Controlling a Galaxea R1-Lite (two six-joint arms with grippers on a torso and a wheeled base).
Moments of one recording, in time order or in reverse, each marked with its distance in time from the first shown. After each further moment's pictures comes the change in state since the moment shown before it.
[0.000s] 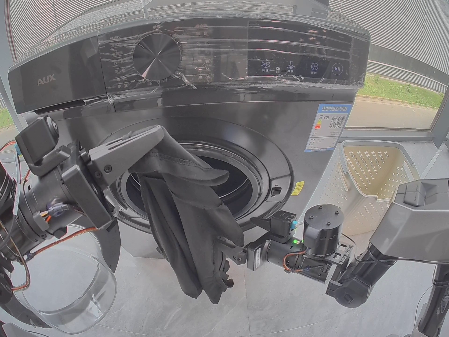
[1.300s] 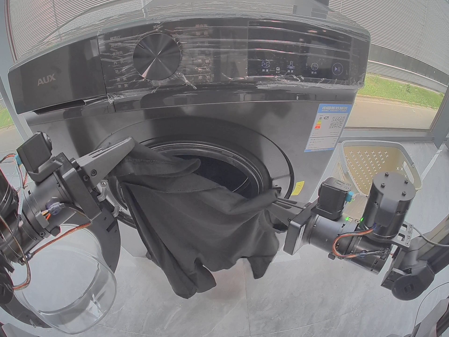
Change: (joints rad) left arm 0.138 -0.011 0.077 -0.006 0.061 0.003; right arm 0.015 -0.394 0.091 0.180 -0.065 -0.019
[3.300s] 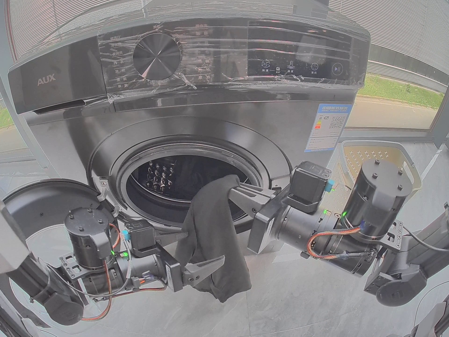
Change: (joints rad) left arm -0.131 0.492 0.182 -0.231 -0.050 0.079; right arm 0.130 0.037 -0.161 -0.015 0.000 0.011
